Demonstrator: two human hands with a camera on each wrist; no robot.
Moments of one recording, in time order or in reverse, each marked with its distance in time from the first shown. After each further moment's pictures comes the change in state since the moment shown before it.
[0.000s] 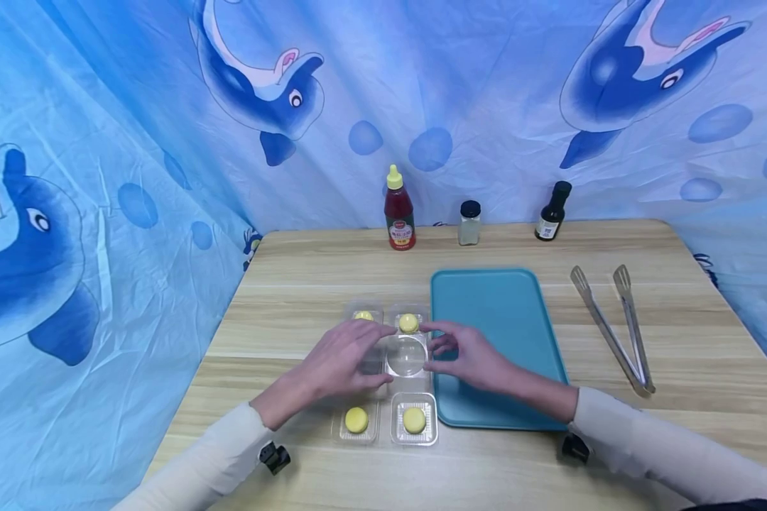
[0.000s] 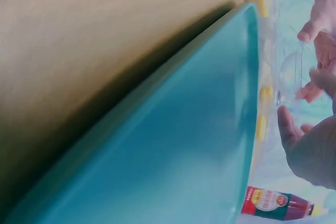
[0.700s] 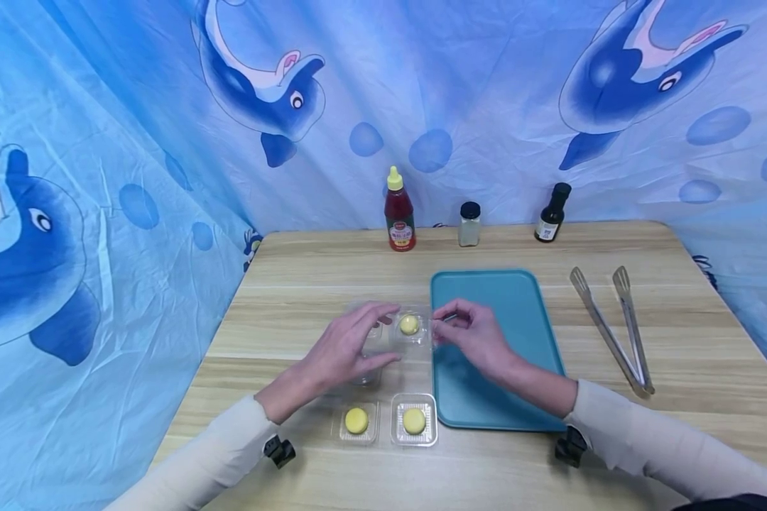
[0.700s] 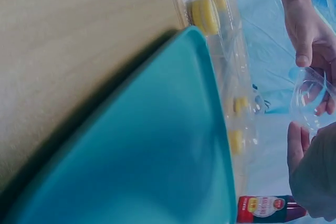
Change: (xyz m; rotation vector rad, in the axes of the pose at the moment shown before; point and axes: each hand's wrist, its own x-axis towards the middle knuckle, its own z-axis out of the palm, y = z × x) left_hand 0.019 0.003 -0.009 -0.197 0.287 0.102; right_hand 0.013 -0.021 -0.007 0.392 0.336 0.153
